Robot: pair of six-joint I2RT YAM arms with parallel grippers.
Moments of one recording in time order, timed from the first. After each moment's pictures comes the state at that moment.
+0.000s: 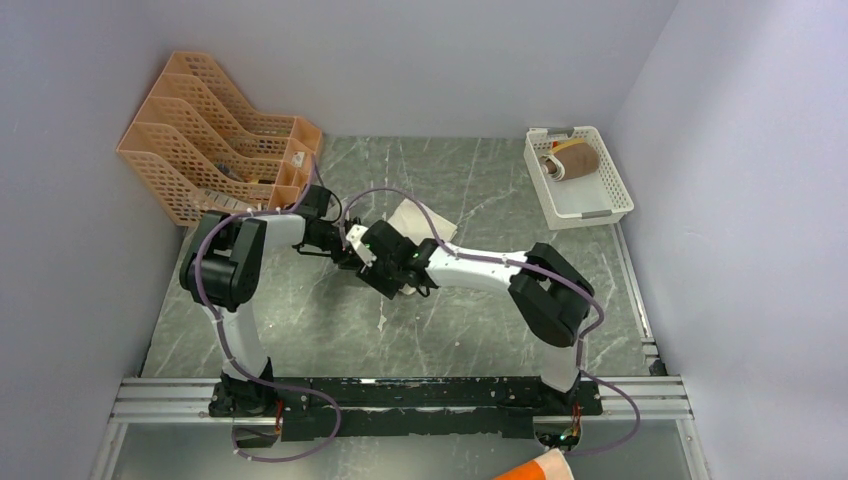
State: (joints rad) left arm -0.27 1.91 1.01 -0.21 0.71 -0.51; right arm 0.98 1.86 1.25 -0.31 0.09 -0.14
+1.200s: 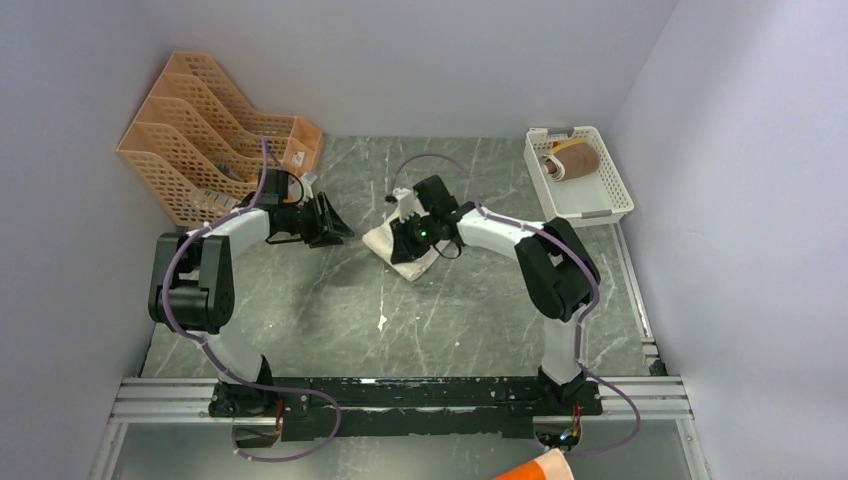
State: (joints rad) left arm -0.08 1.72 1.00 -0.24 0.70 -0.47; right arm 0.67 1.95 1.29 -0.24 -0.48 -0.02
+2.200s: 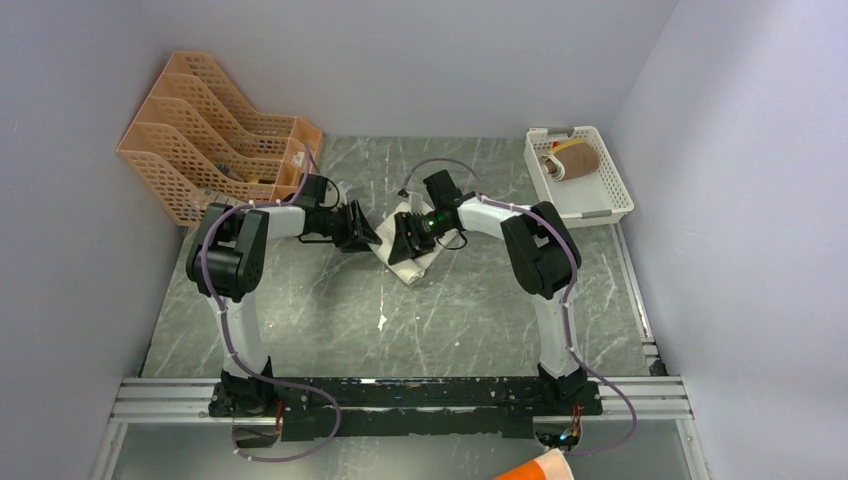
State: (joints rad) left arm -0.23 1.98 1.09 -0.08 0.72 -0.56; right arm 0.51 2.17 1.42 -0.29 -0.88 0.23
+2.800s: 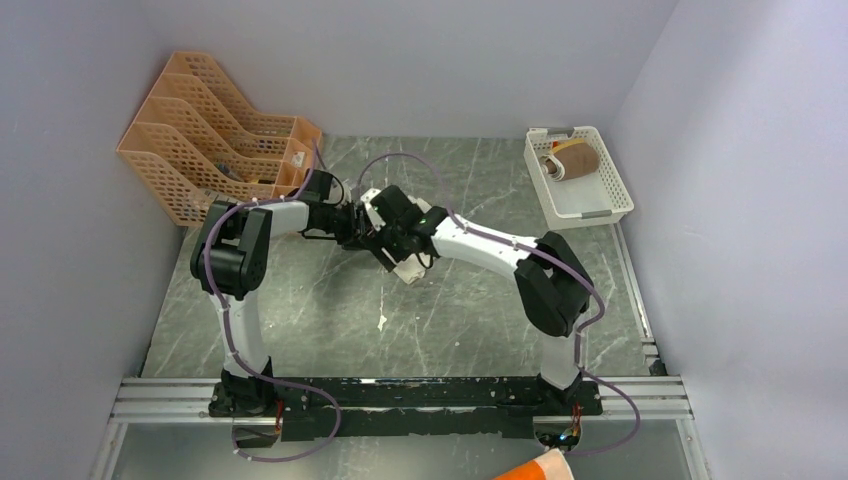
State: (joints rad) left arm -0.25 2.01 1.16 -0.16 0.71 -0.50; right arm 0.84 1.90 1.44 -0.45 0.05 -0.03
